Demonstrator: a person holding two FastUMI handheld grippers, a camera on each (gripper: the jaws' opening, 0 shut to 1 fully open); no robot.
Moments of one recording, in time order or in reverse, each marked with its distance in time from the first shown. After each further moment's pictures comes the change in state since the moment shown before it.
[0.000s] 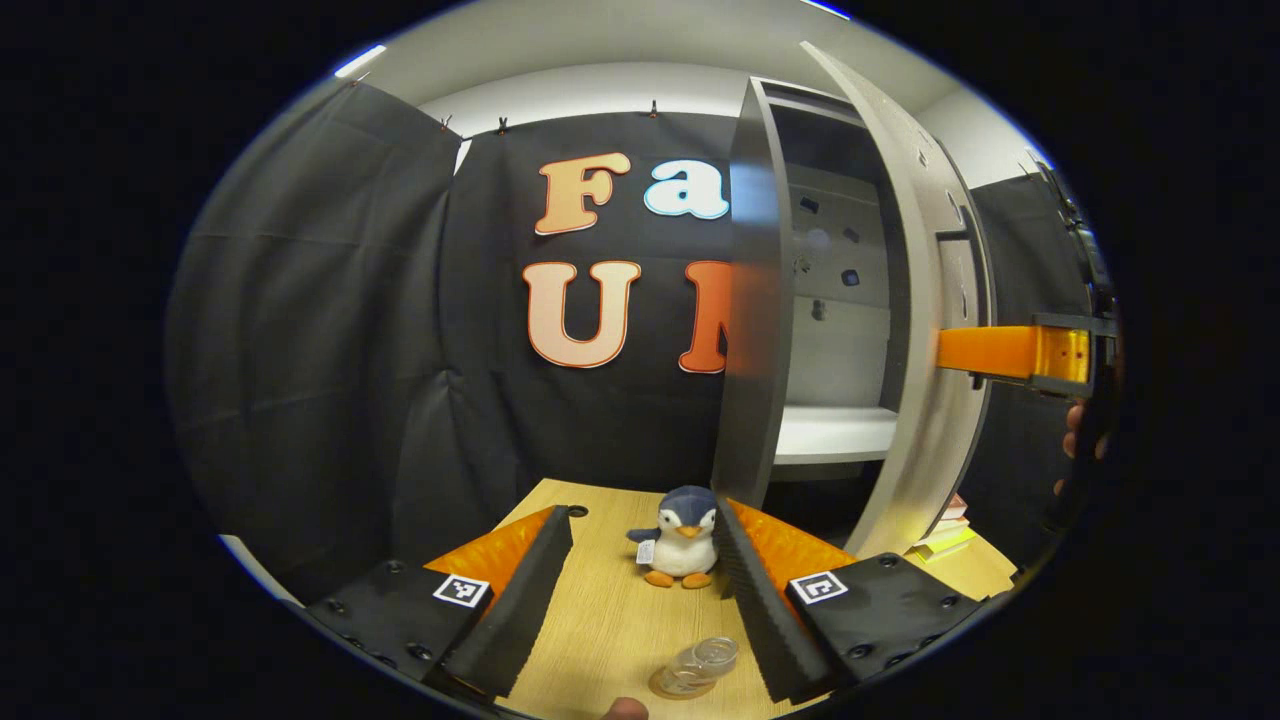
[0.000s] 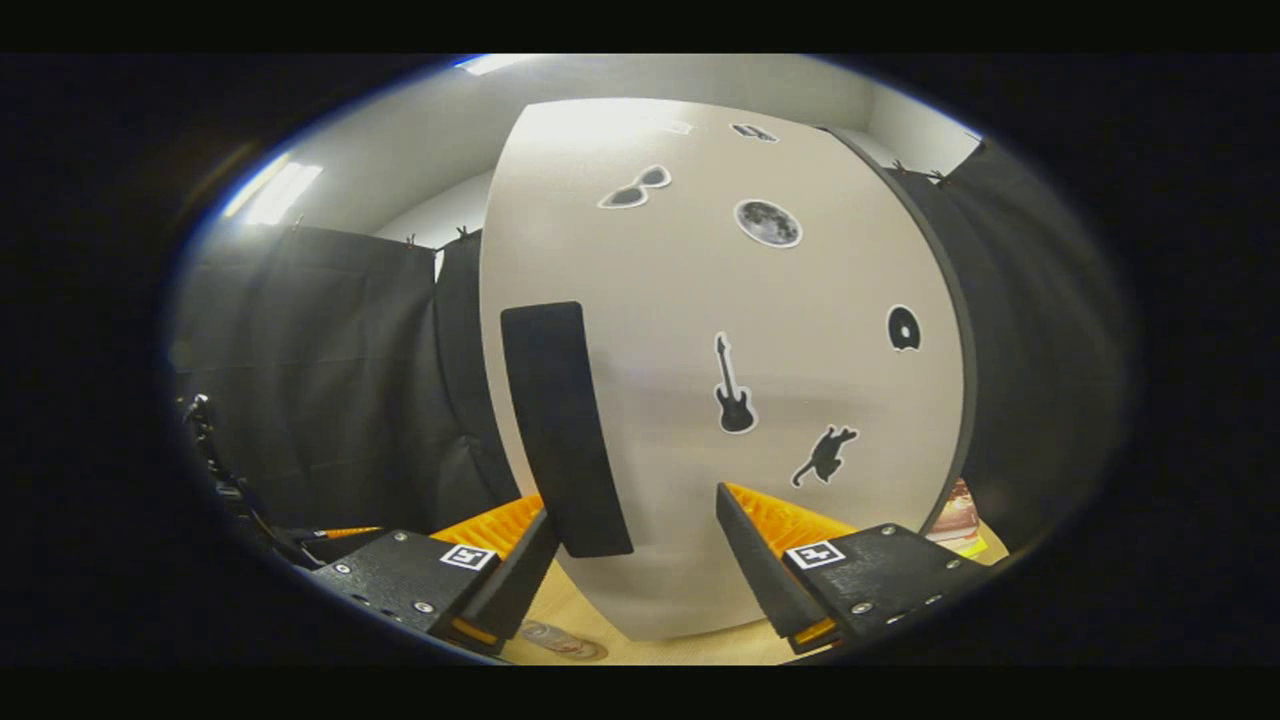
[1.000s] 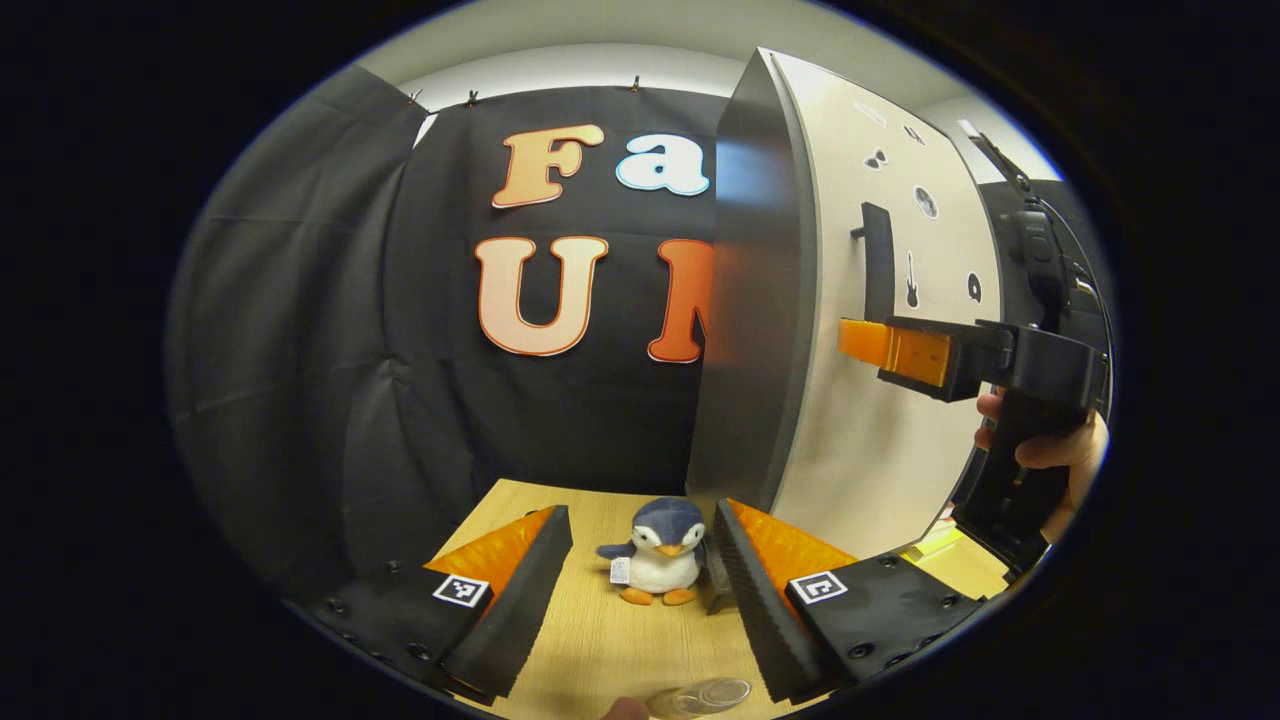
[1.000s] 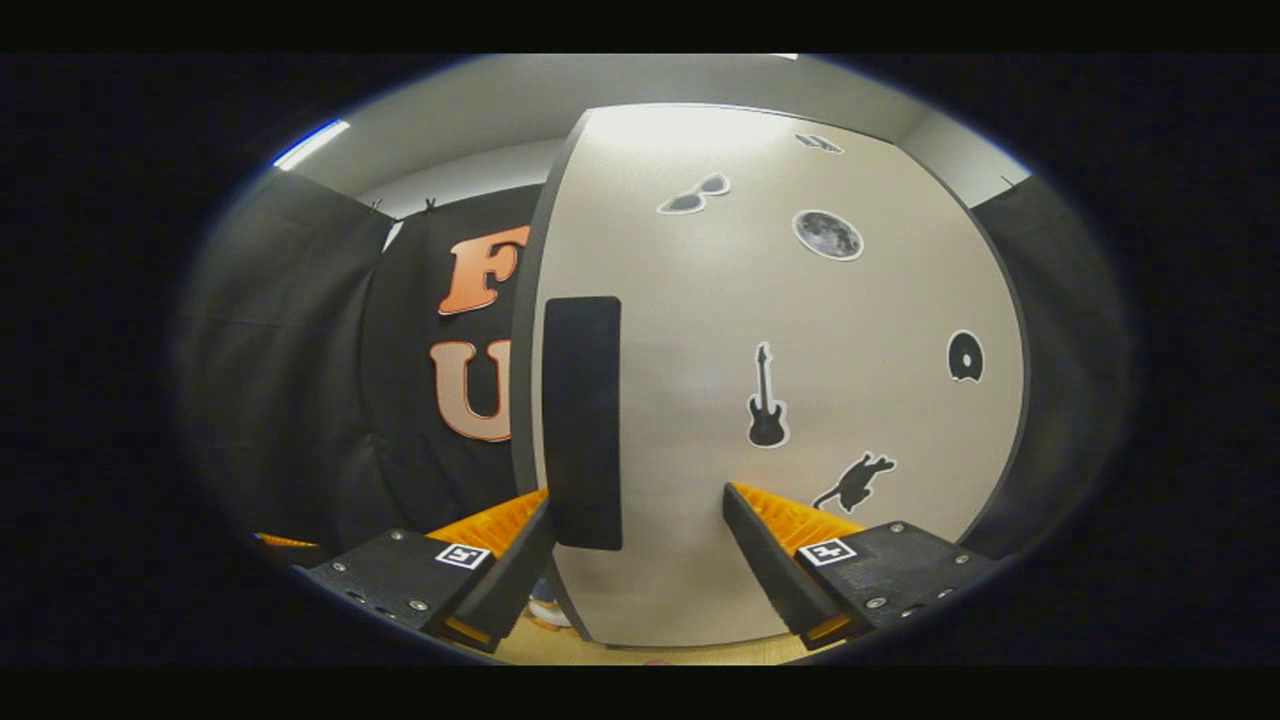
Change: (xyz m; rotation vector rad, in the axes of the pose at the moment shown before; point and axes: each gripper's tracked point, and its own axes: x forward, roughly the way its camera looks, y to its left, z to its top) left arm 0.085 -0.009 0.000 -0.023 0.046 -0.114; right arm 0.009 0.001 -0.006 -0.125 -0.051 -0.210
